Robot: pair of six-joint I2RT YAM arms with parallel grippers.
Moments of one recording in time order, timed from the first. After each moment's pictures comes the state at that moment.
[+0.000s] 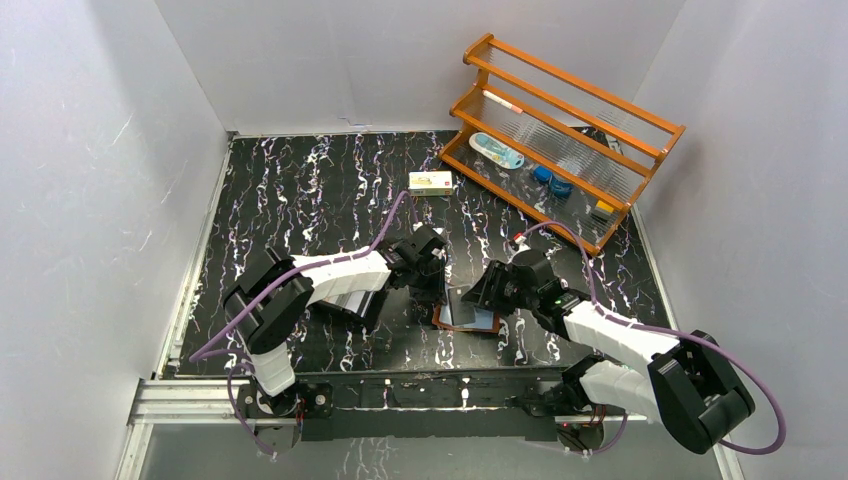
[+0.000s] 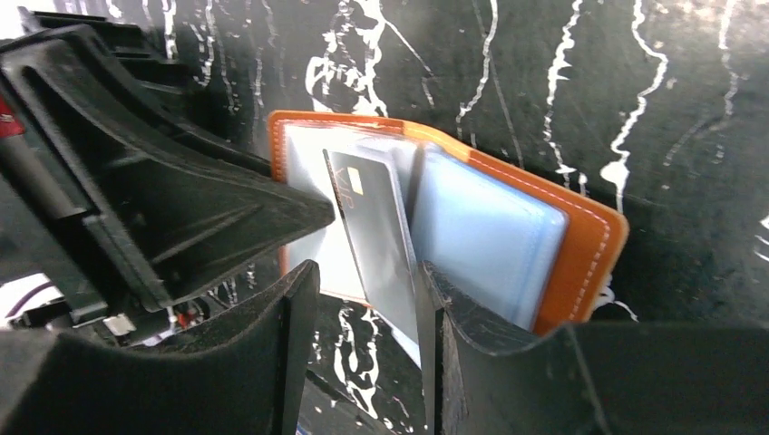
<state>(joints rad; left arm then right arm) -0.90 1.76 1.06 -0.31 0.12 -0.76 0.60 1.10 0.37 0.02 -0.24 0.87</state>
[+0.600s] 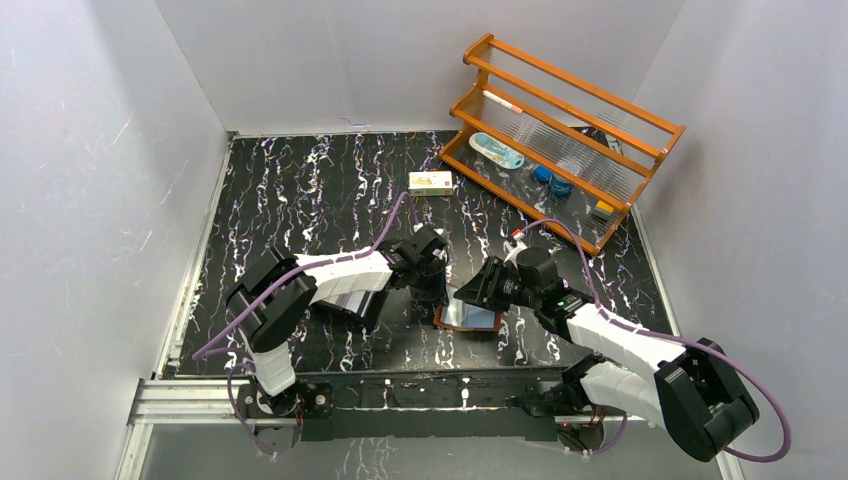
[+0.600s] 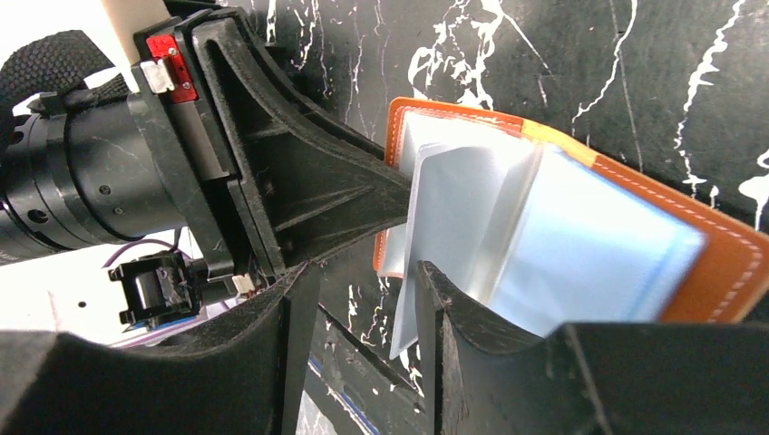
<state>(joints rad) -0.90 1.78 1.05 -0.30 0.12 -0.78 0.60 1.05 0.36 0.11 -0.35 0.95</state>
